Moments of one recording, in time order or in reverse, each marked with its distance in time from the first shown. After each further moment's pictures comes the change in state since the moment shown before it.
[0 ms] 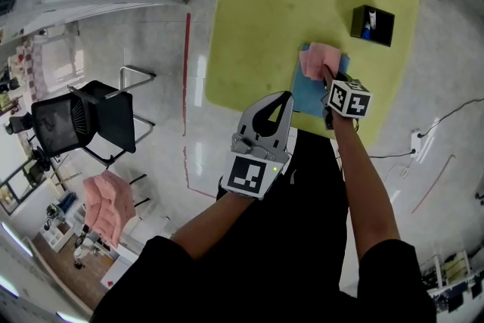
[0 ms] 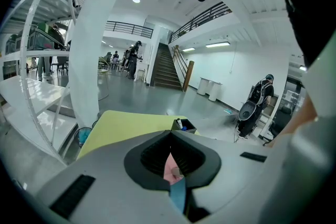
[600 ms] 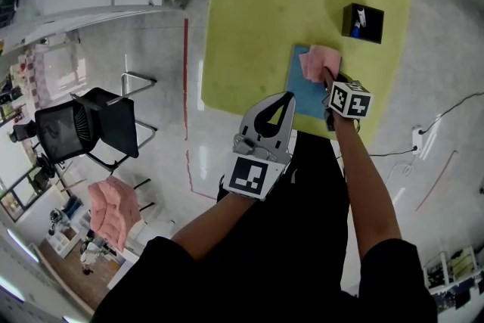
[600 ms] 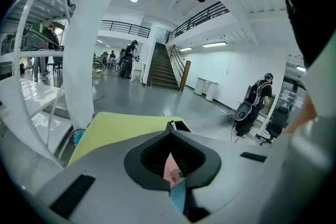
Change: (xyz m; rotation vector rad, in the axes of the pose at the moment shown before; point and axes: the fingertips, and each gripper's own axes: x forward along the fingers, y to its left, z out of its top) left arm 0.012 -0.024 0.013 0.012 0.000 -0.029; right arm -0.017 -0.018 0.001 0.019 0.001 -0.002
